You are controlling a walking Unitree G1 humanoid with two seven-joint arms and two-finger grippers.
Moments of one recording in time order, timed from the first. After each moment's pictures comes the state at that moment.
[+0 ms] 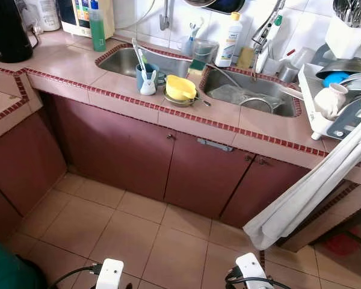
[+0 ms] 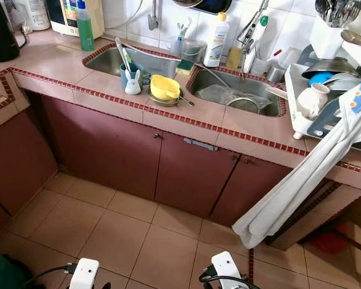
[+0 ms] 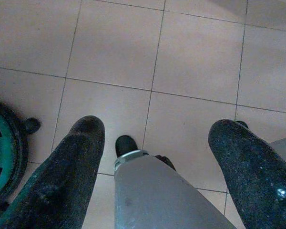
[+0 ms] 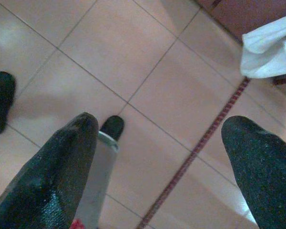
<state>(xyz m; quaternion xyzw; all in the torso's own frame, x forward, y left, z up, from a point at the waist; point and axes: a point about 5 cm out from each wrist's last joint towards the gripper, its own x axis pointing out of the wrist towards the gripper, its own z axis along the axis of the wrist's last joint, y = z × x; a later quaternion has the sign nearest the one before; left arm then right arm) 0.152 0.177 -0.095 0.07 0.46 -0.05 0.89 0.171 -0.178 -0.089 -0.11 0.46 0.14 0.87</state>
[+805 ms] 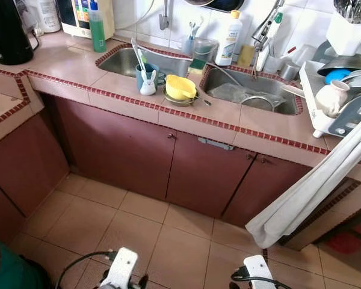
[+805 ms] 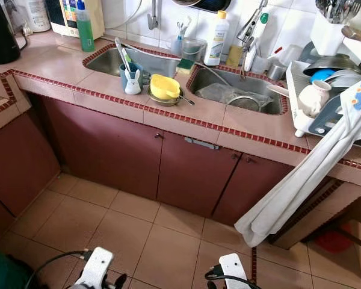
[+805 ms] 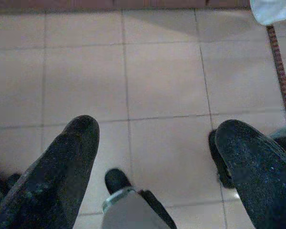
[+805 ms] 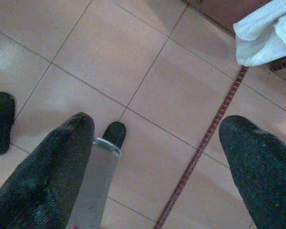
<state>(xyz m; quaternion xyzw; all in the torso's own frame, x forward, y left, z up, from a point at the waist) 0.178 0.161 -0.082 0.09 0.40 -0.16 0.90 0.168 -0.187 -0.088 -0.07 0.46 0.09 0.88</state>
